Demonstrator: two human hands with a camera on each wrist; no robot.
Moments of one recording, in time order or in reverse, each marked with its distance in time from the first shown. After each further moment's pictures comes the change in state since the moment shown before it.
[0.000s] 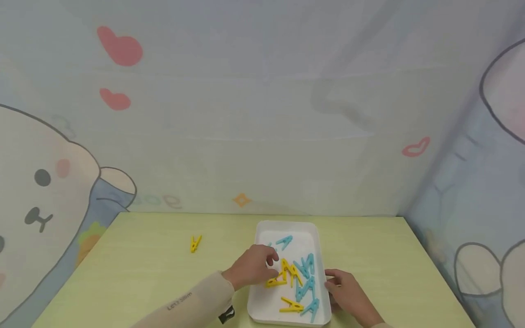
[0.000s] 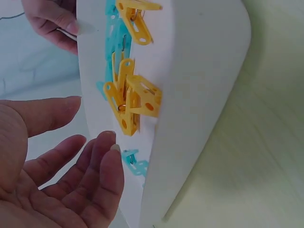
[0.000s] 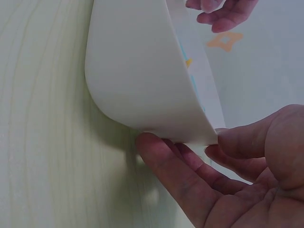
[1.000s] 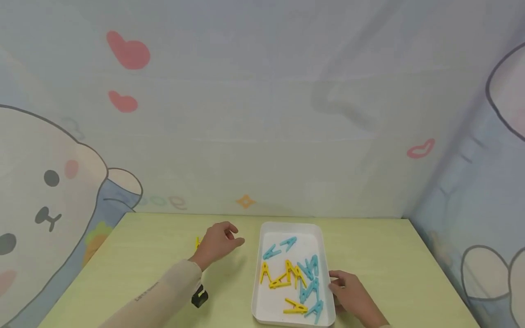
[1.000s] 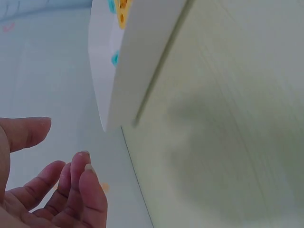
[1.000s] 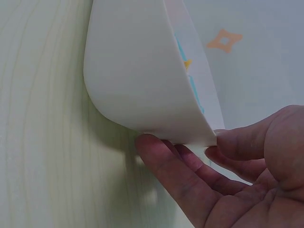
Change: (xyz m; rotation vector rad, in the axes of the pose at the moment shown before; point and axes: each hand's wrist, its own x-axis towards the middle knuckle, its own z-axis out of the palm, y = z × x) left_hand -0.014 -0.070 -0.062 -0.235 0.278 -0.221; right_hand 0.001 0.000 0.002 -0.021 0.007 -0.013
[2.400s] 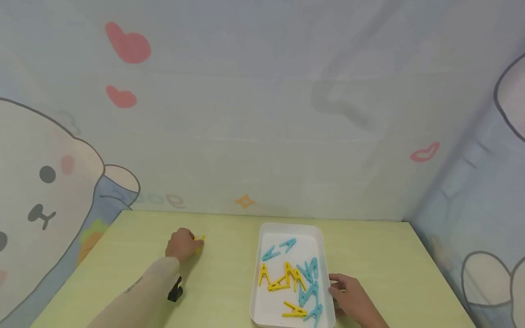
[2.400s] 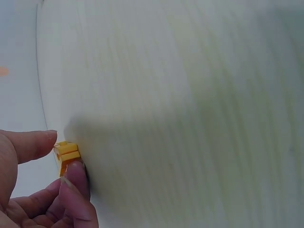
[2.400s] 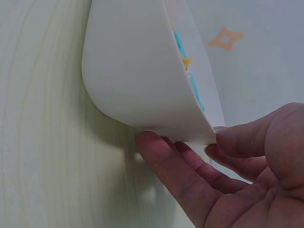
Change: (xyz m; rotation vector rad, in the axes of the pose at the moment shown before) left_hand 0.027 -0.114 -0.031 0.177 0.146 -0.305; right_hand 0.003 0.002 -0.003 0.000 -0.007 0.042
